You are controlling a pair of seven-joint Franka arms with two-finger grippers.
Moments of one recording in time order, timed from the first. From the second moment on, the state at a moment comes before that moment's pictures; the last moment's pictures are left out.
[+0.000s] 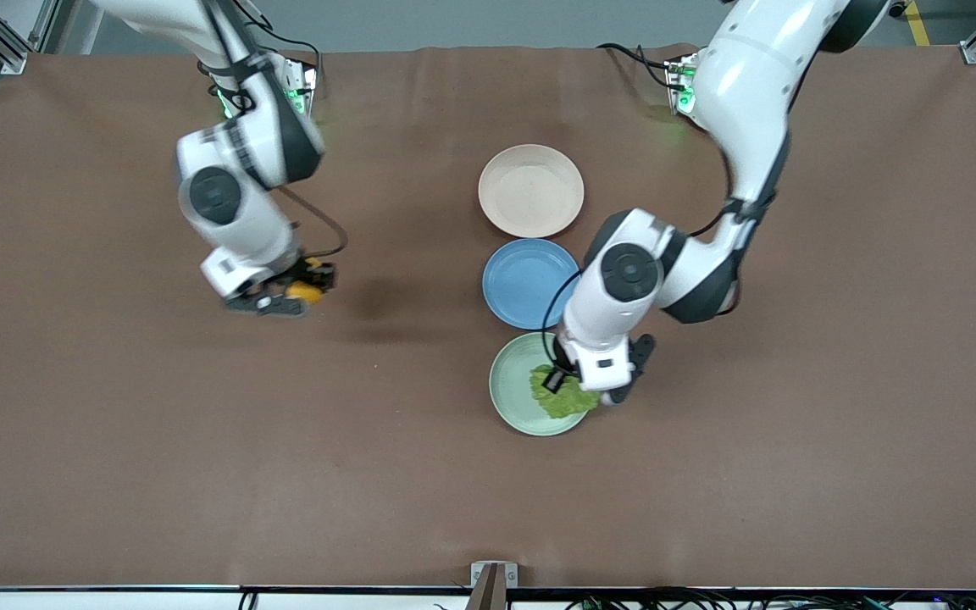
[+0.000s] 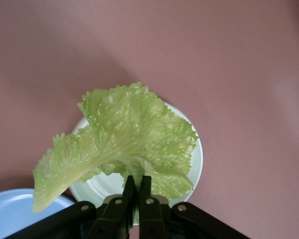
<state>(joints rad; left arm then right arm) -0.42 0.65 -0.13 -1.42 0.02 2.21 -1.52 0.34 0.17 -0.08 -2.15 0.00 2.24 0.30</state>
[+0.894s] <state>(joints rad) -0.14 0.27 -0.13 -1.96 0.02 2.19 -1.04 0.12 0.34 -0.06 -2.32 0.01 2.61 -0.02</state>
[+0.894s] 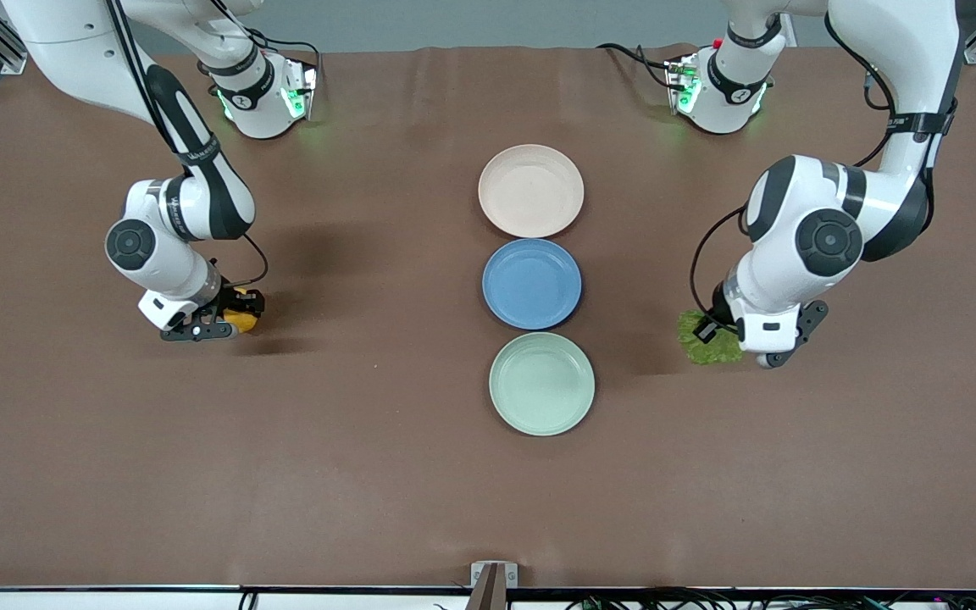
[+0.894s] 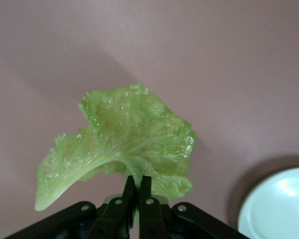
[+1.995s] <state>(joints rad) -0.06 0.28 -0.13 -2.33 0.02 2.62 -0.83 0.12 0.34 -0.01 -2.33 0.01 2.60 -0.03</state>
